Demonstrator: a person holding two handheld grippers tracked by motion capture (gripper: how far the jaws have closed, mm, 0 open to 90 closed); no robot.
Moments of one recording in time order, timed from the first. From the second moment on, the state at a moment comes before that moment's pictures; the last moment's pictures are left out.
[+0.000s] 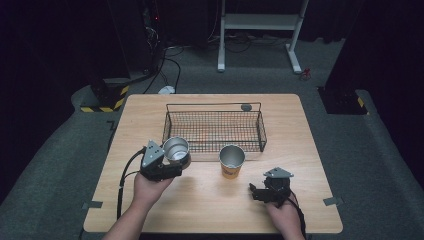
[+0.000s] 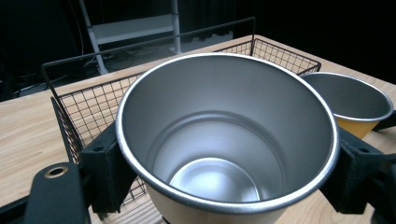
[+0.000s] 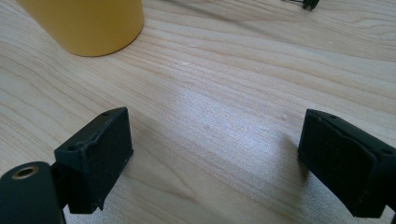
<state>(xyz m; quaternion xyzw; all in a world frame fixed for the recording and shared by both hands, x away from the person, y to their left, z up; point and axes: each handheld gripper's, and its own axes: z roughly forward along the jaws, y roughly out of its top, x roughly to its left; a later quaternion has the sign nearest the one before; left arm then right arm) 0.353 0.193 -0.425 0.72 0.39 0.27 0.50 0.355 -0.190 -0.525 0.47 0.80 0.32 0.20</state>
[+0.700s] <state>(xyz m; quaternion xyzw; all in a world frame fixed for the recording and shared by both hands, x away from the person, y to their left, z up) 0.381 0.195 -0.414 0.72 0.41 0.27 0.50 0.355 -0.190 -0.525 0.47 0.80 0.32 0.20</state>
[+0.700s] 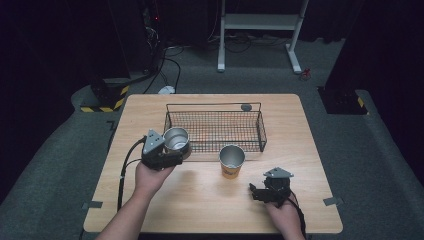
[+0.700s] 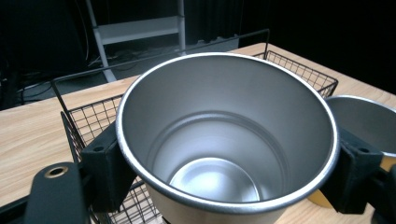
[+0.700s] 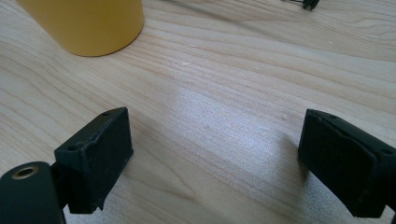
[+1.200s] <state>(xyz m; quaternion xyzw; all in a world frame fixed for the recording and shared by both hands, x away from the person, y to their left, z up) 0.403 0.194 -0.410 0.71 0.42 0.27 0.50 0.355 -0.190 -0.525 0.47 0.80 0.32 0.20</state>
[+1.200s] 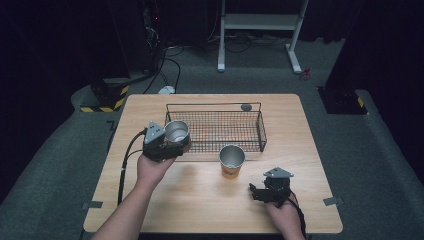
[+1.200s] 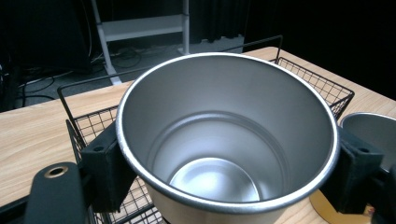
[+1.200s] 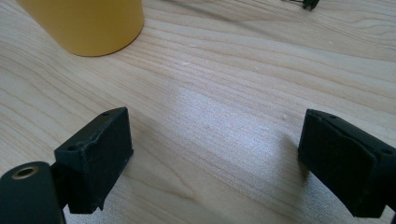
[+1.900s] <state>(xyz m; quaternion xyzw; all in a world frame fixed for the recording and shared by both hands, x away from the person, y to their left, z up) 0.434 0.177 -0.404 0.72 0.42 0.27 0.49 0.355 -0.190 -0.525 0.47 0.80 0.32 0.20</state>
